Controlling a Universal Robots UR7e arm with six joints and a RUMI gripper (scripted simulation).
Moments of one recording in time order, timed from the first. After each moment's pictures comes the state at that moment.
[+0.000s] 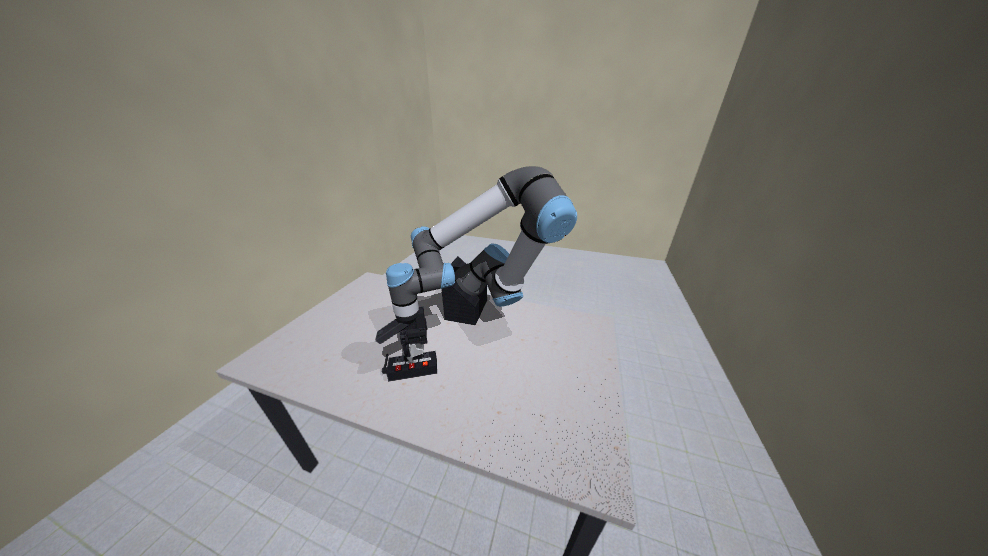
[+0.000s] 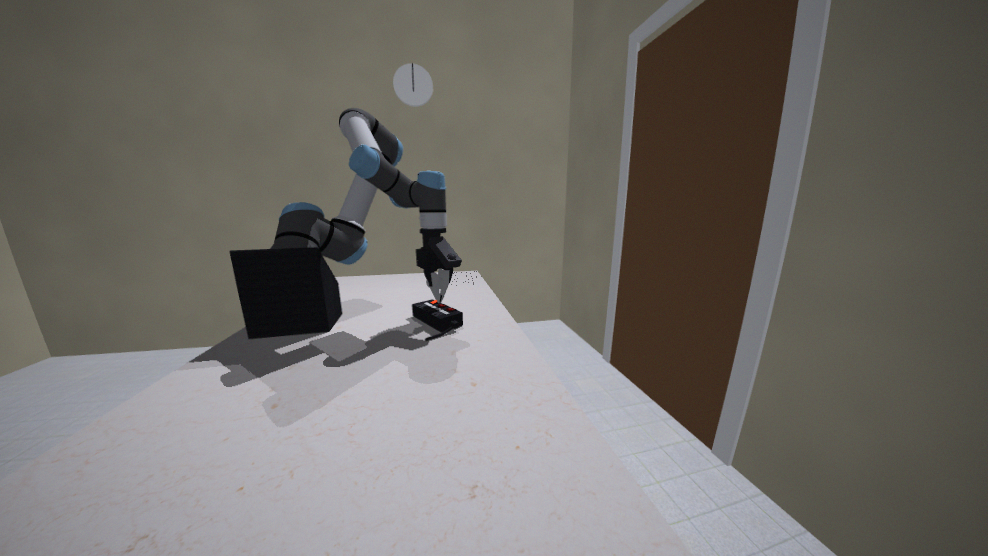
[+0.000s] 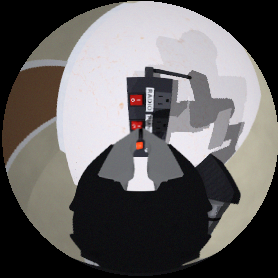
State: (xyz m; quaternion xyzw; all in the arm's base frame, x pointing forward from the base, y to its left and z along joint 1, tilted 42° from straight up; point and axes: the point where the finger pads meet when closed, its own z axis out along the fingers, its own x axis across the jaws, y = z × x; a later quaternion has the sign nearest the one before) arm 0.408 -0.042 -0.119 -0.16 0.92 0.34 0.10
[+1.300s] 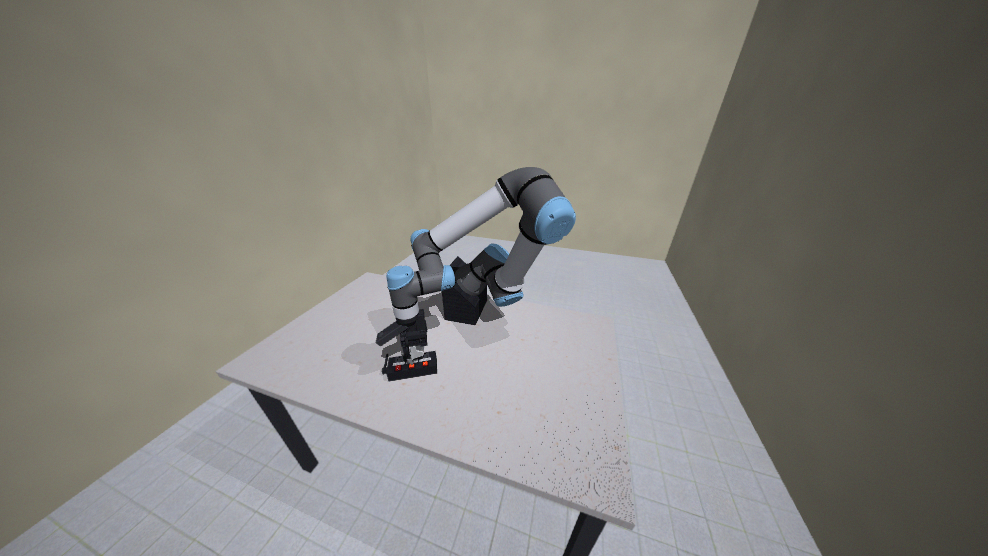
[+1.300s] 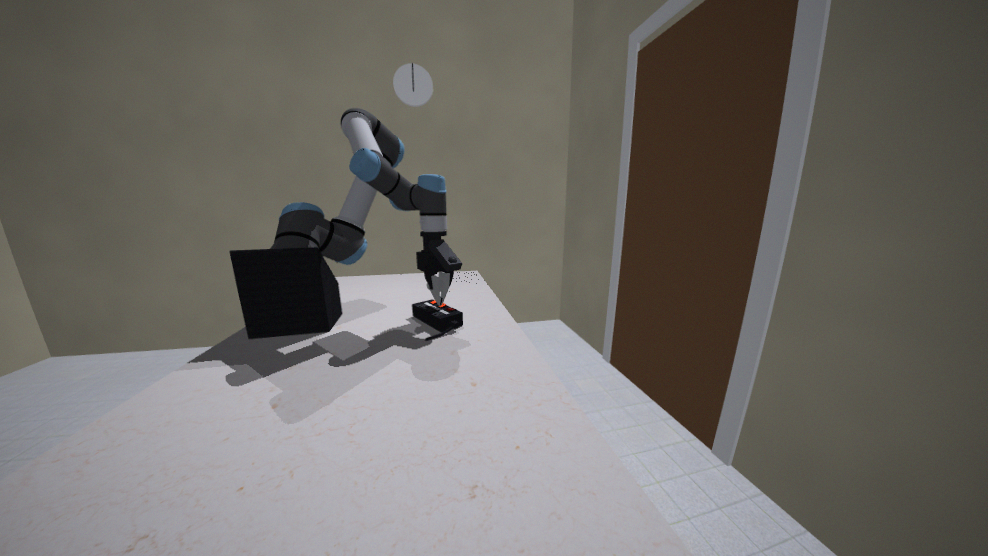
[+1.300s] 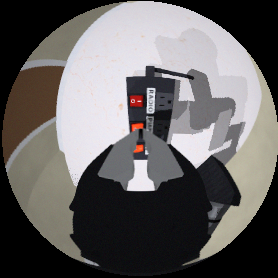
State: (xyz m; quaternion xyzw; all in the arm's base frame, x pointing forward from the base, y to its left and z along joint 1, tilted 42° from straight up) arm 0.410 -0.037 -0.125 -0.16 0.92 0.34 0.10
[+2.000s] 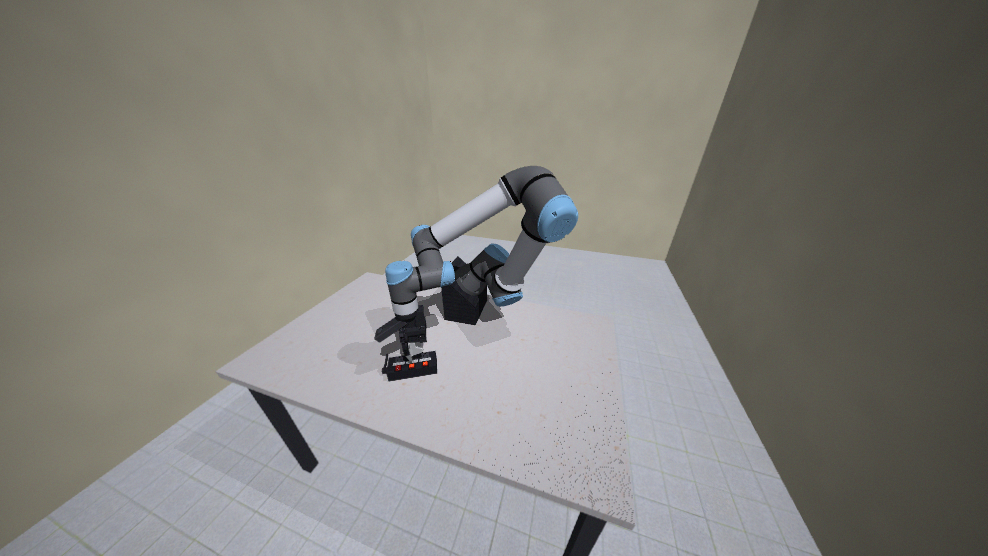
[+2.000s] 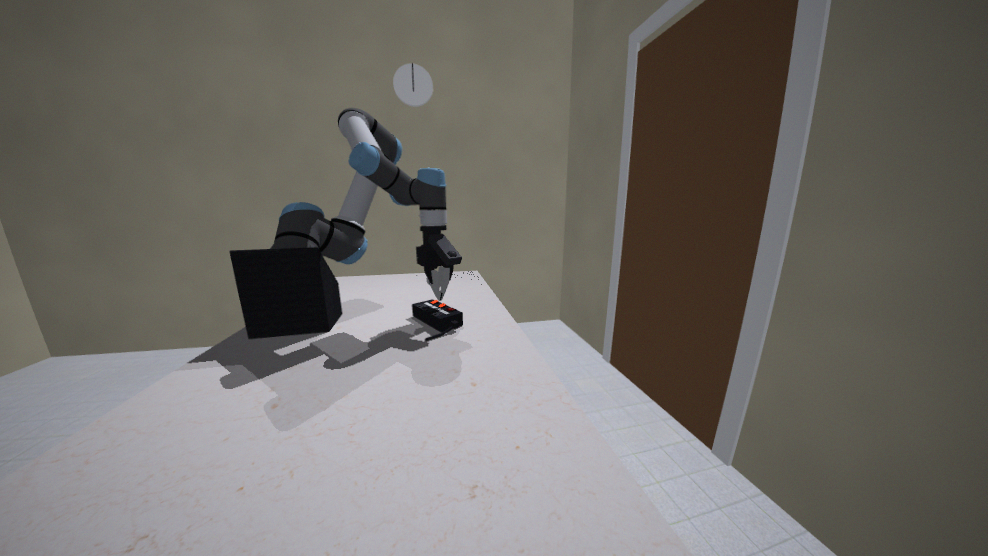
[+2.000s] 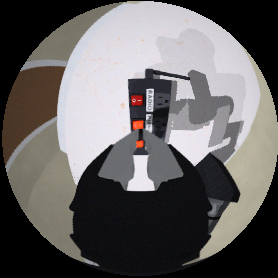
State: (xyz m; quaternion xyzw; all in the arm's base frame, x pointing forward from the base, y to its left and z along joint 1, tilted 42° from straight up) arm 0.409 -0.048 -0.114 -0.16 0.92 0.34 0.10
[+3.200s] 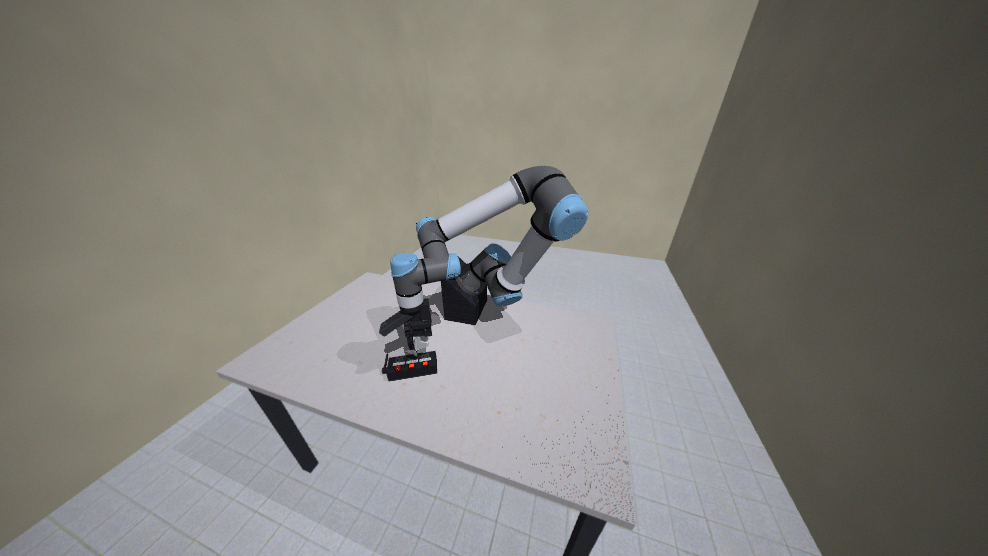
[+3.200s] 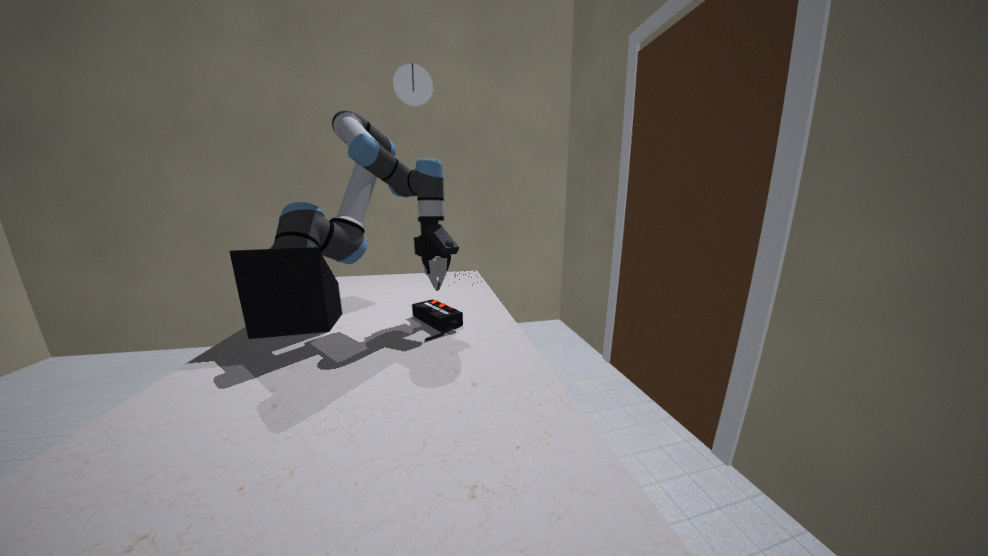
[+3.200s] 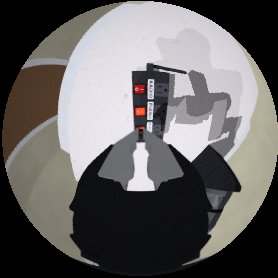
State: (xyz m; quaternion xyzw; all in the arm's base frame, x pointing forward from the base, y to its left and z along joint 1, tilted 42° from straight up) arm 0.404 -0.050 -0.081 -0.16 0.92 0.35 0.10
